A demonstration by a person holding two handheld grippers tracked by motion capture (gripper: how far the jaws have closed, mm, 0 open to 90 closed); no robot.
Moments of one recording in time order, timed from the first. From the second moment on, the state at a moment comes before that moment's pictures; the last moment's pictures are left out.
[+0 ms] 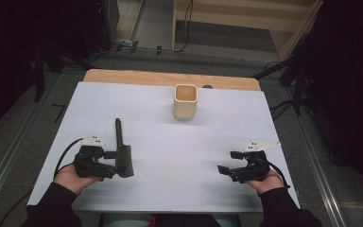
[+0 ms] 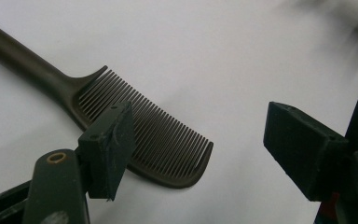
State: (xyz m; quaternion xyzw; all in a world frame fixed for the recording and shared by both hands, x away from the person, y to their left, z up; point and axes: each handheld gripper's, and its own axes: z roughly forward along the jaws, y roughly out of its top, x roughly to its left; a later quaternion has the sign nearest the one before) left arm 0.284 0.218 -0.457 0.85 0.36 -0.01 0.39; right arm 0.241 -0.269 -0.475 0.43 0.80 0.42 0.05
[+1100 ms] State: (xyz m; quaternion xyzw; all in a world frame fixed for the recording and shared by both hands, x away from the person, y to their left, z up) left arm 0.288 0.220 -0.459 0.85 0.36 -0.02 0.38; right arm 0.242 -0.267 -0.476 0.43 0.80 0.42 0.04
